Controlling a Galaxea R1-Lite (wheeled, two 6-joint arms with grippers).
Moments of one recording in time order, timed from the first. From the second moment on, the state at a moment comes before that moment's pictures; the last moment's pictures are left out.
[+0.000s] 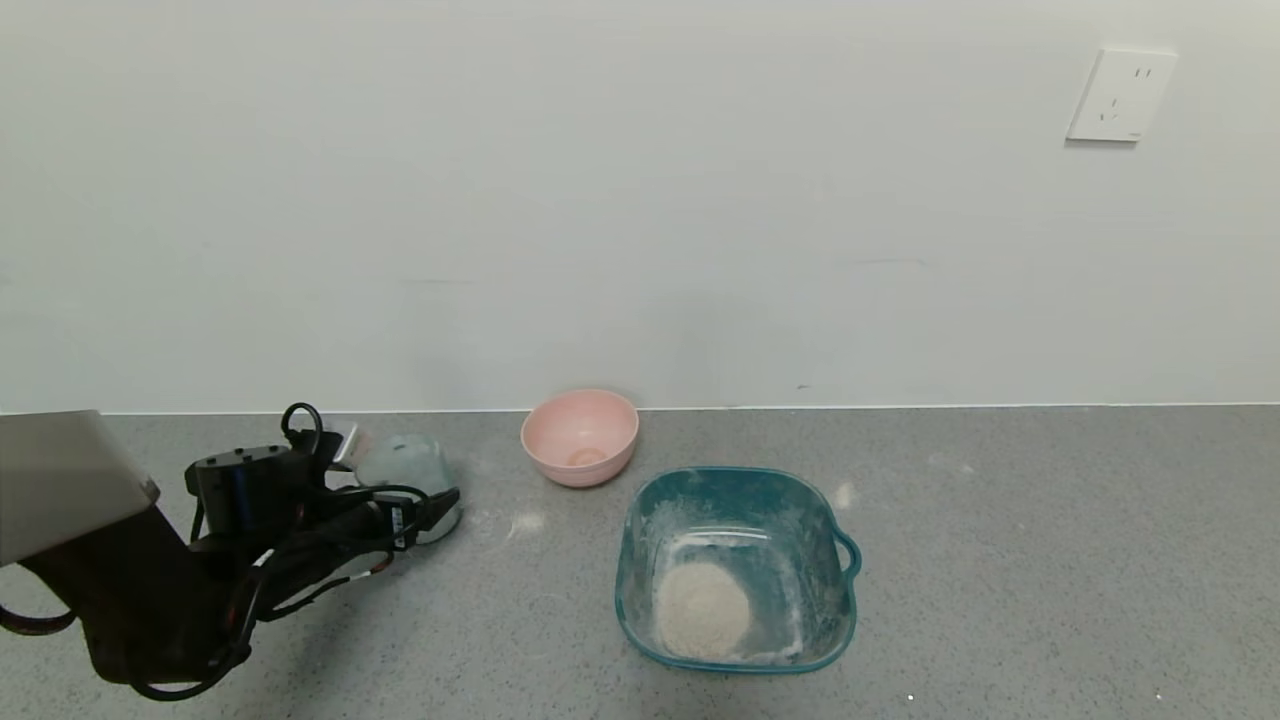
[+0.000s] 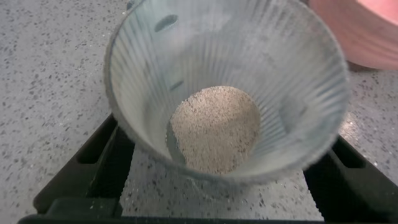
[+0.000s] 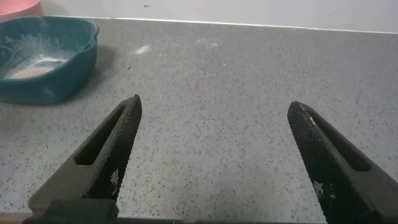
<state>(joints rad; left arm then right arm) 0.09 2.15 -0.58 -1.18 -0.26 0.05 0.00 0.00 0.00 0.01 0.00 -0.01</state>
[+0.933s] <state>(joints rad) 0.10 1.28 -0.58 -0.45 -0.22 0.06 0.00 0.00 0.00 0.01 0.00 -0.01</state>
